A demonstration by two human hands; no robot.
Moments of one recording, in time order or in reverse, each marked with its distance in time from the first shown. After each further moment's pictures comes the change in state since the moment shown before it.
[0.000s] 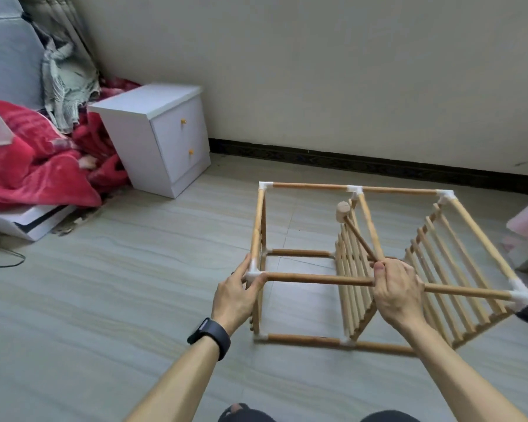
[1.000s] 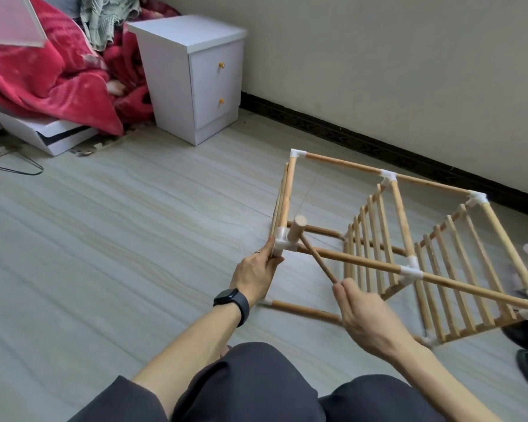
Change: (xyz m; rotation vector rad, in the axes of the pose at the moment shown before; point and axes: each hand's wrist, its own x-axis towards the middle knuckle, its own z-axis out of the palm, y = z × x) left_hand -0.026 -0.025 0.043 0.192 -0.012 0.037; right_hand -0.080 -0.068 -0.026 0.041 -0.605 -0.298
